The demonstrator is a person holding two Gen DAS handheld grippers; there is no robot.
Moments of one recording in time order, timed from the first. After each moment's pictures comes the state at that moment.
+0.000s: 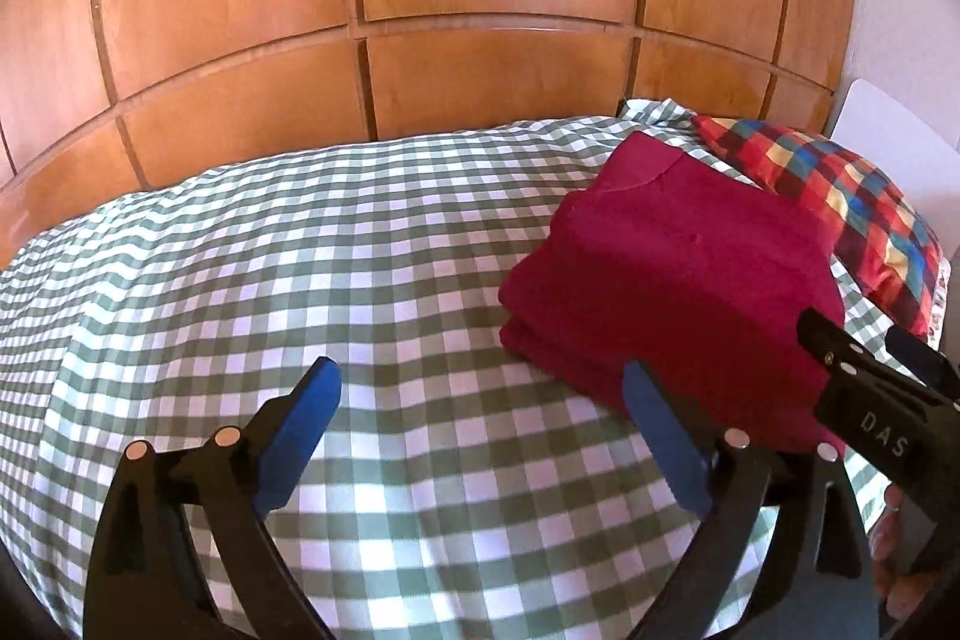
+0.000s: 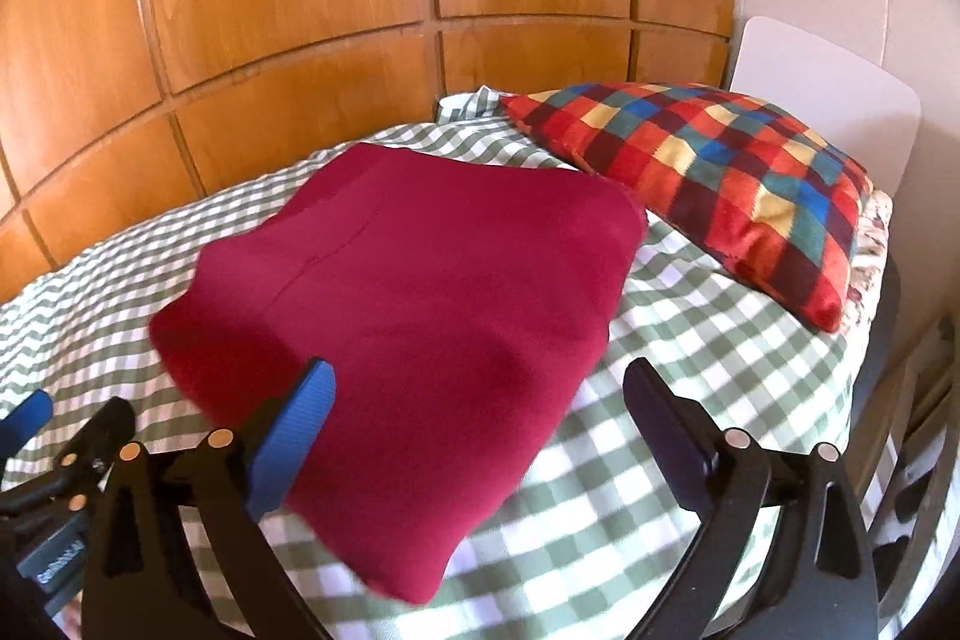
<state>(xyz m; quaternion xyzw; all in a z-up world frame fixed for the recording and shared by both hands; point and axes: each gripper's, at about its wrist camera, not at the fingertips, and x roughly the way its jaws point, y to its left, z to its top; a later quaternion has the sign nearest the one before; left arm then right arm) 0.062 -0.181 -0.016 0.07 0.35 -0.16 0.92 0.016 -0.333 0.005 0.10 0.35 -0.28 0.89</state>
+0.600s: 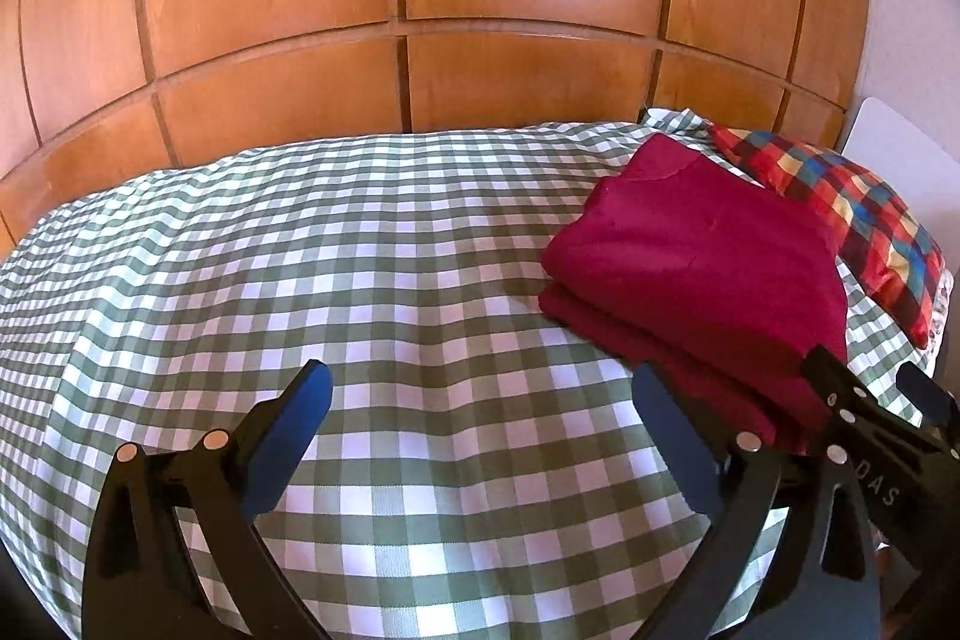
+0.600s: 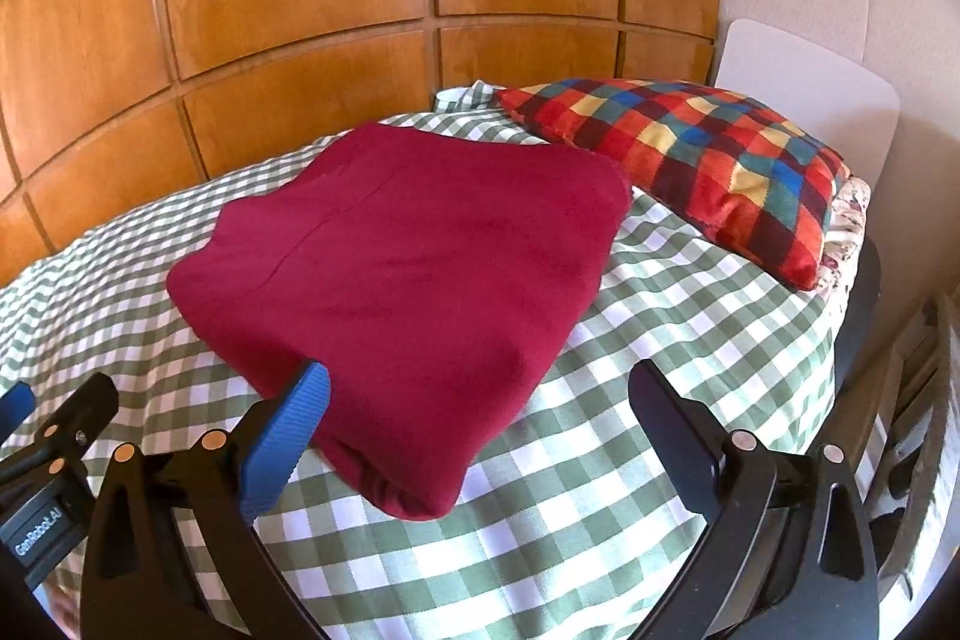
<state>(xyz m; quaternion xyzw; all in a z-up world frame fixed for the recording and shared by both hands) 0.042 -0.156 -0.020 0.05 0.35 -0.13 0.93 -0.006 -0.309 -0.003 0.10 0.35 -0.29 0.89</state>
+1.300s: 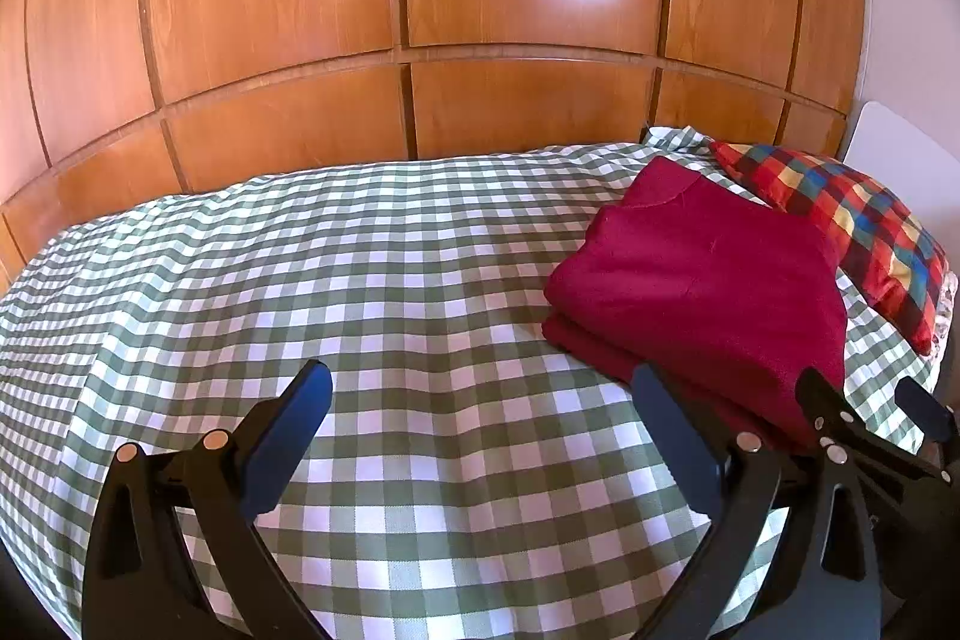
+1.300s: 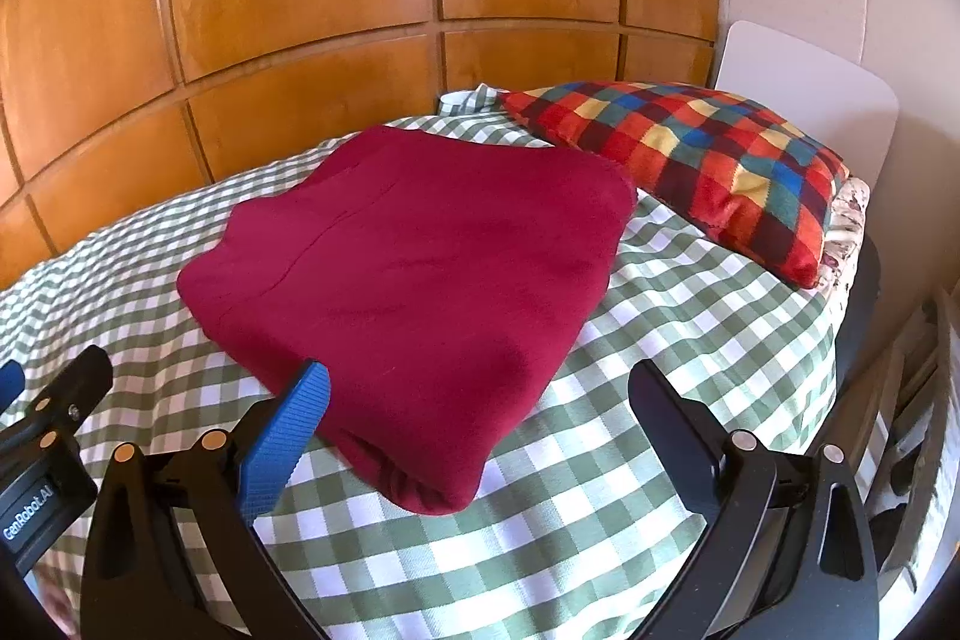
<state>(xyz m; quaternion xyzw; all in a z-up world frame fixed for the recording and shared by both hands) 0.041 -0.157 -0.008 0.05 0.32 -0.12 0.94 -0.004 -0.301 -0.001 0.10 0.34 -0.29 0.89</state>
